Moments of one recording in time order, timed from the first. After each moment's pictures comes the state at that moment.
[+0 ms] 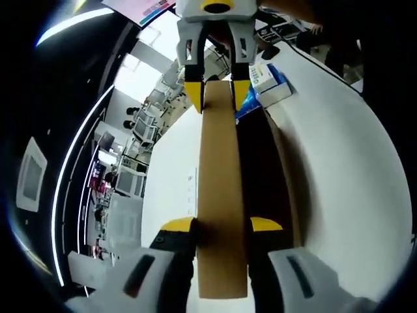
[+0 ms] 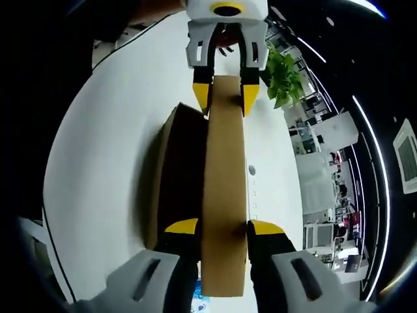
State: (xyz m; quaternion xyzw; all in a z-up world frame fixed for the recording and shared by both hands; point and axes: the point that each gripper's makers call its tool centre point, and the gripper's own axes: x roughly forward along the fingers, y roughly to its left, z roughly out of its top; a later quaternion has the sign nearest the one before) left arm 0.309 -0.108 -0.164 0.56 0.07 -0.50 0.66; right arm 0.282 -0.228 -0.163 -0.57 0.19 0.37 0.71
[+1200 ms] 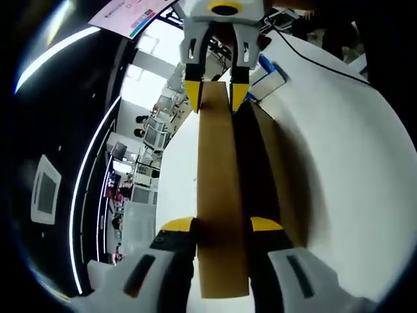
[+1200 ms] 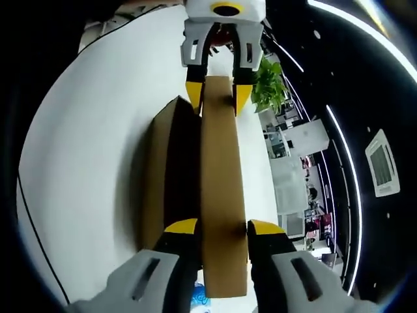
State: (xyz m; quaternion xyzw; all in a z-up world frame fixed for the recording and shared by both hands) left arm 0.292 -0.105 -0.186 0.59 0.01 -0.47 0.66; right arm 0.269 -0.224 -0.187 -0.61 0.12 0.30 0.73
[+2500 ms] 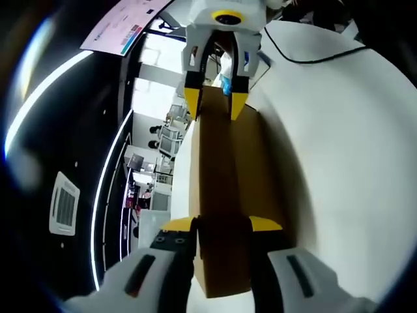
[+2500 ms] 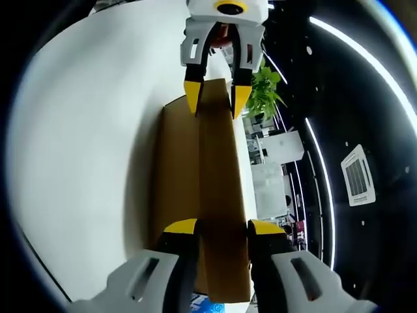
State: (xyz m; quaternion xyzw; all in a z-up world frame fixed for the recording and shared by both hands) left arm 0.278 -0.104 -0.242 0.62 -0.06 -0.42 0.66; right arm 0.263 -0.221 -0.240 -0.63 0.03 0.22 0.74
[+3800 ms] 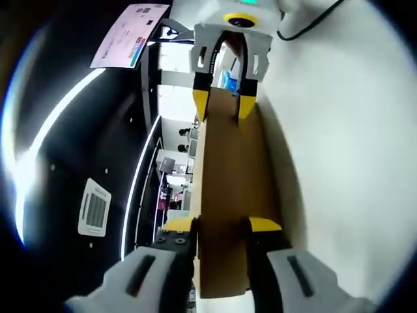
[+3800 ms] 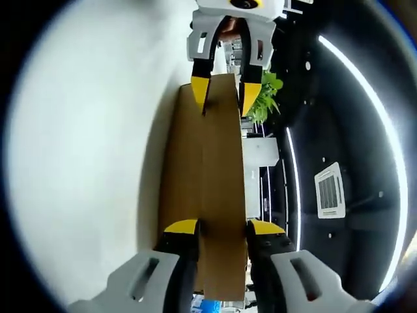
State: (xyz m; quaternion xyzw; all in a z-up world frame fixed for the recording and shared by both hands) left arm 0.279 -0.107 -0.272 0.63 -0.15 -0.33 0.69; right arm 0.264 -0.222 -0.270 -0.69 -0.04 0.13 0.71
